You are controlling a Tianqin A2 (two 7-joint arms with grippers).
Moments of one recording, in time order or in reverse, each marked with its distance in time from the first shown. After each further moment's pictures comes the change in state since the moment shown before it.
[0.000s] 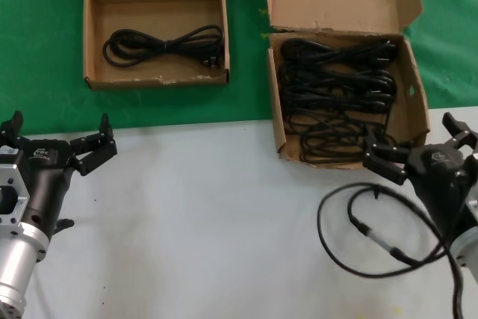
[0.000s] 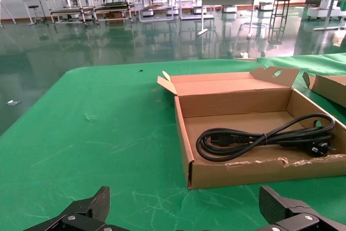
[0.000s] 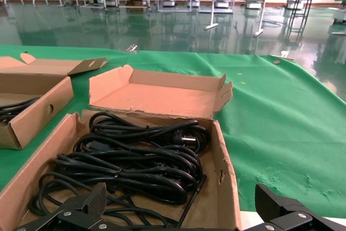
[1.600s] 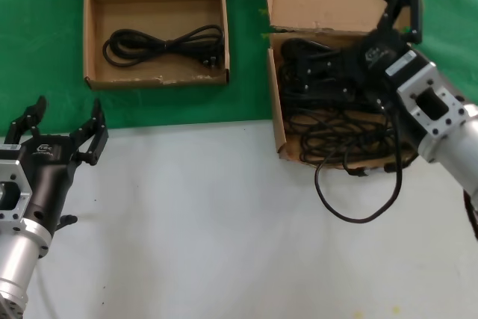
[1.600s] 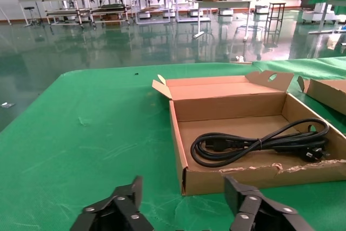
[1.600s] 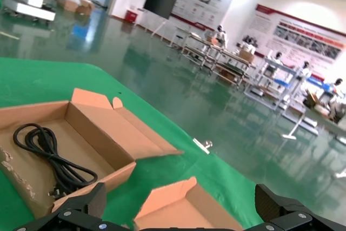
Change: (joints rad) left arm -0.012 -0.002 0.006 0.001 0.009 0.011 -0.011; right arm 0.324 0.021 -0.081 0.085 -0.477 -0.283 0.018
